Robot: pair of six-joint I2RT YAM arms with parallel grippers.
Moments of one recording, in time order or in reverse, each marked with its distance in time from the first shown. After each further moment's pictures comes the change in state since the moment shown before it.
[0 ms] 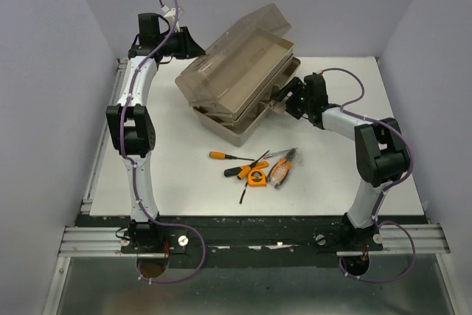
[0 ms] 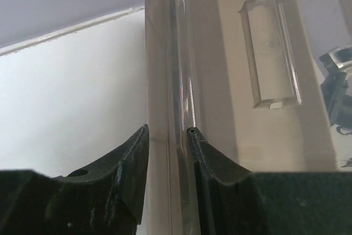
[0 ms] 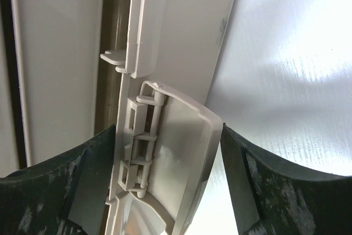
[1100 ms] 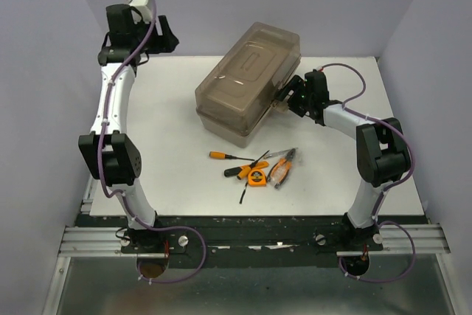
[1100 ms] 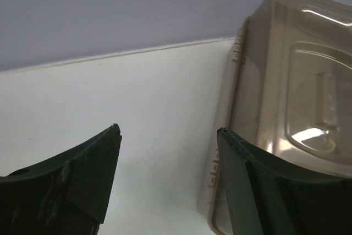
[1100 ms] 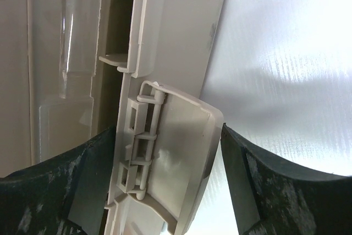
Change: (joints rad) left arm 0.104 -0.427 -0.275 -0.058 -0.406 0.060; right arm -0.008 -0.001 0.051 -0.084 0.035 -0.092
